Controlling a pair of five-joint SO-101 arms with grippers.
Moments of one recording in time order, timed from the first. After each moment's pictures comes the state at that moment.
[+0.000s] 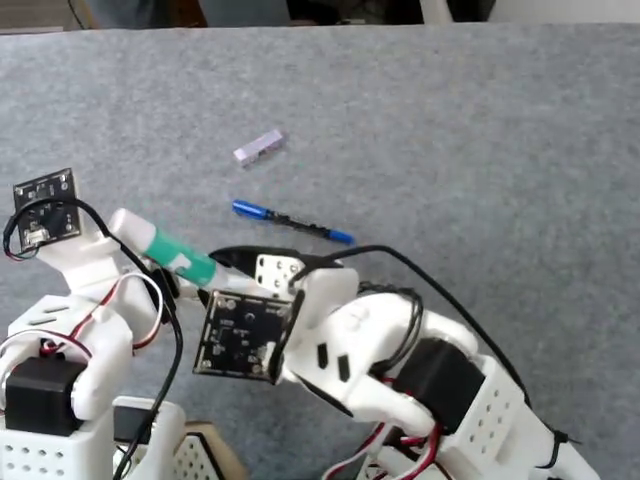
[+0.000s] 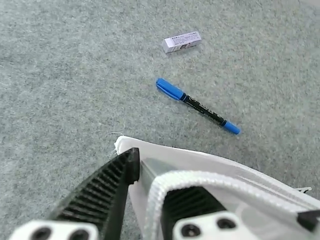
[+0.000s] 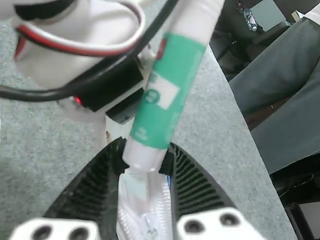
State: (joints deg) left arm -0.2 -62.9 36.7 86.5 21.5; right arm -53.8 -54.6 30.0 63.7 35.2
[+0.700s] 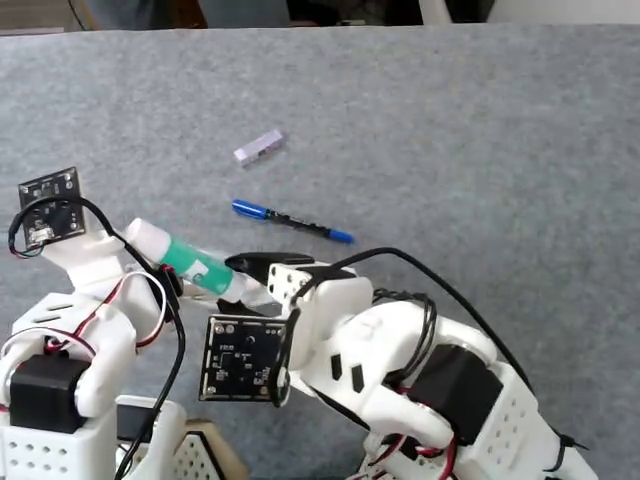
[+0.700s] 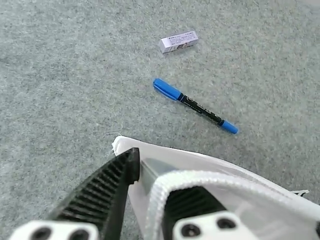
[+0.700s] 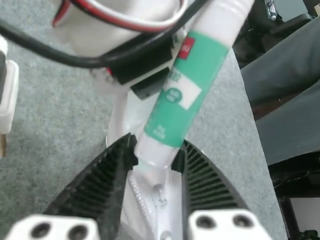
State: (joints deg) left arm -0.1 -62.9 36.8 85.8 21.6; right arm -53.6 -54.8 24.5 74.7 38.9
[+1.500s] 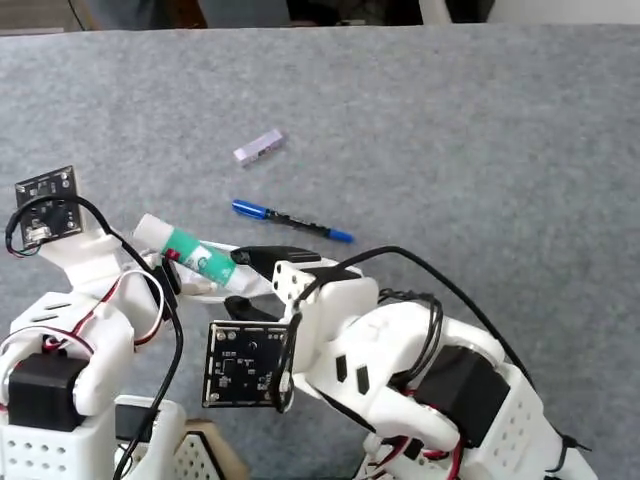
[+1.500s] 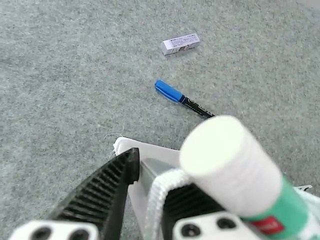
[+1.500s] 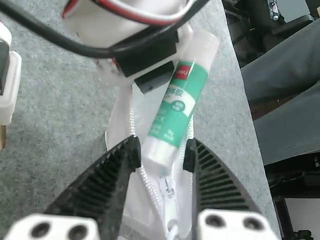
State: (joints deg) left arm -0.2 -62.9 36.8 85.7 21.6; right arm -53.5 -54.7 22.1 76.8 40.0
